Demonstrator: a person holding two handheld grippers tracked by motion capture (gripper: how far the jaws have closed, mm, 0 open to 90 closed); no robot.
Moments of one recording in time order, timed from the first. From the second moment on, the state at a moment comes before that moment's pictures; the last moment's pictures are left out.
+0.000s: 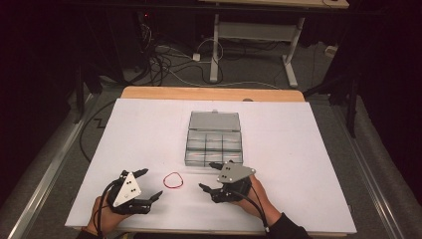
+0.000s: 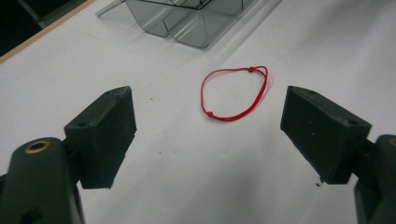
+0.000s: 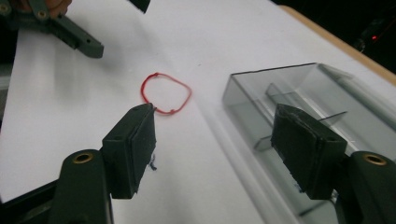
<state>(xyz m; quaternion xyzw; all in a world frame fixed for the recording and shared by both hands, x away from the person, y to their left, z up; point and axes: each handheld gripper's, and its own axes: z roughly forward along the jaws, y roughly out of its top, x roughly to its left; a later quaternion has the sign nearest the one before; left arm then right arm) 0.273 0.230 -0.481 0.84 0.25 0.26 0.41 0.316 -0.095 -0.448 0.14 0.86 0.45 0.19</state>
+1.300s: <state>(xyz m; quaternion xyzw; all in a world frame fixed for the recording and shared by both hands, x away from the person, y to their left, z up) 0.269 0.236 -0.489 0.84 0.26 0.26 0.39 0.341 -0.008 -0.483 0.09 0.91 0.38 0.11</state>
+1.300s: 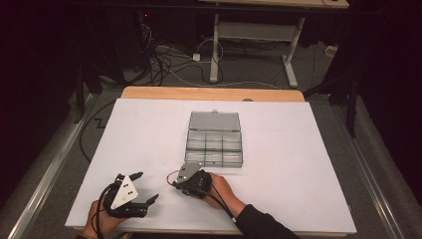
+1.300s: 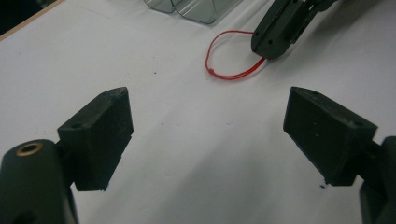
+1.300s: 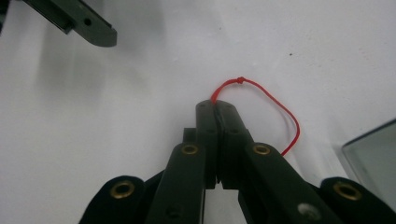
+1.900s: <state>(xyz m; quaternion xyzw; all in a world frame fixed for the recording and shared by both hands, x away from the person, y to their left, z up) 0.271 0.235 -0.488 0.85 0.25 0.27 0.37 0.319 -0.075 -0.436 0.10 0.85 0.48 0.20</state>
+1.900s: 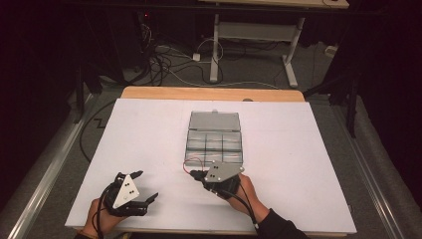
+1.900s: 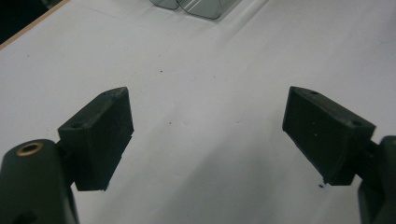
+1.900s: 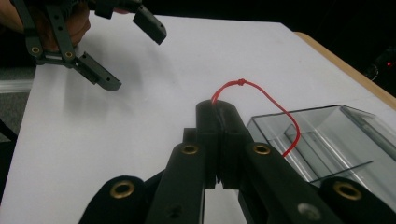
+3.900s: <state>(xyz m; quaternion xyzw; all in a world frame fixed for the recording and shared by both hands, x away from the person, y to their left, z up) 0.270 0.233 -0.485 0.85 0.25 0.27 0.39 0.405 -0.157 -0.439 0.24 0.86 0.39 0.23</state>
